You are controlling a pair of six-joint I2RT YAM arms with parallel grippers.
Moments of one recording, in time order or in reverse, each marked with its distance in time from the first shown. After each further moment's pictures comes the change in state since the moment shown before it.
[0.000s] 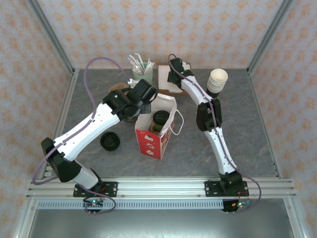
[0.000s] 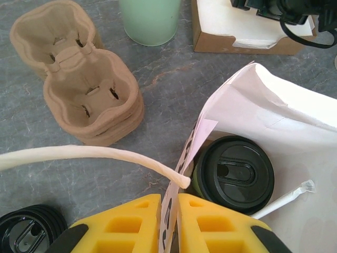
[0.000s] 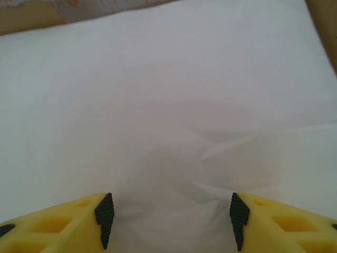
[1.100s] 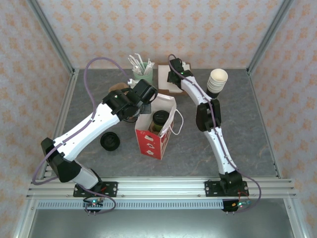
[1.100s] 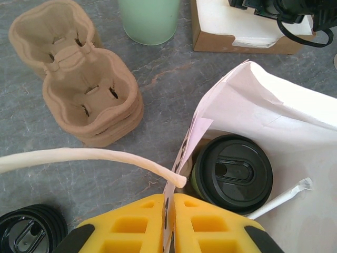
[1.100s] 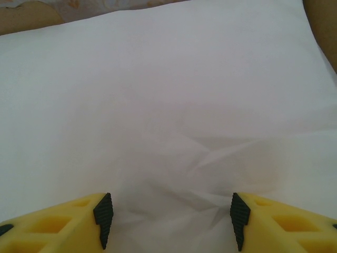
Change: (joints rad) left arm 0.000 -0.003 -0.003 0.000 0.003 0.000; right arm -0.002 0.019 0.028 0.006 0.000 -0.013
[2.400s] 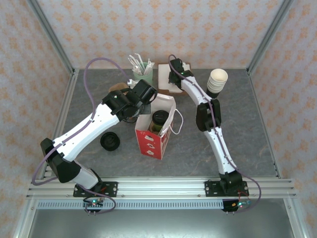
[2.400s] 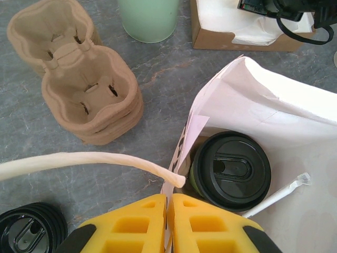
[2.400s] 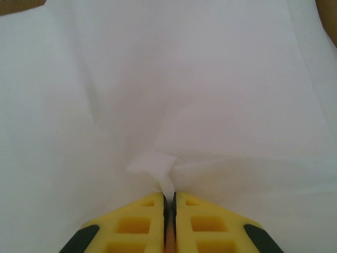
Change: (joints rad) left arm 0.000 -0.005 -0.007 0.000 0.008 0.001; right arm -0.002 -0.002 0.000 0.000 -0.027 0.005
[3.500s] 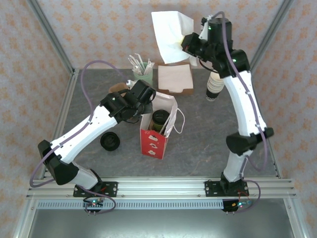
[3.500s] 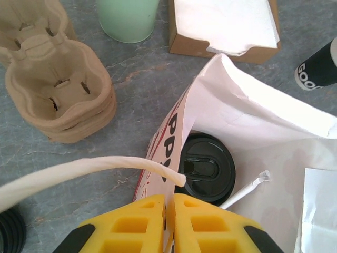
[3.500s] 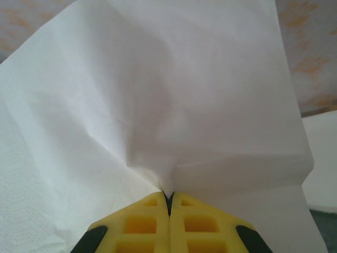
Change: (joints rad) left arm 0.000 -0.037 -0.046 0.100 0.060 -0.077; right arm 0.018 -0.940 -0.218 -0.203 -0.460 0.232
